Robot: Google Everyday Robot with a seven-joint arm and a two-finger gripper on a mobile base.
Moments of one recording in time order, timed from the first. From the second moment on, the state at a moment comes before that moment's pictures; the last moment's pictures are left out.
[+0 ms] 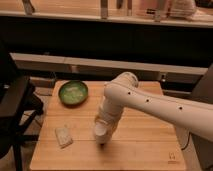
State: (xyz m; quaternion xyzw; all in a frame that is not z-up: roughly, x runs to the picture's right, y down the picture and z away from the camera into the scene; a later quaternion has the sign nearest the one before) arm 0.000 0.167 0.658 -0.28 -0.25 -0.32 0.87
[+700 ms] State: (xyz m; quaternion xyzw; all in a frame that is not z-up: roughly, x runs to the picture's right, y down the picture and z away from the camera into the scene) arm 0.000 0.174 0.675 -0.28 -0.25 -0.32 0.87
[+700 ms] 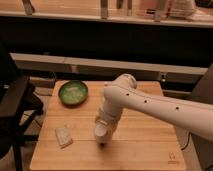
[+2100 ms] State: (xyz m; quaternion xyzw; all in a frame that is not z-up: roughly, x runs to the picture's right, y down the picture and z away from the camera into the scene) arm 0.007 0.175 0.687 -0.28 -0.25 -0.32 0.87
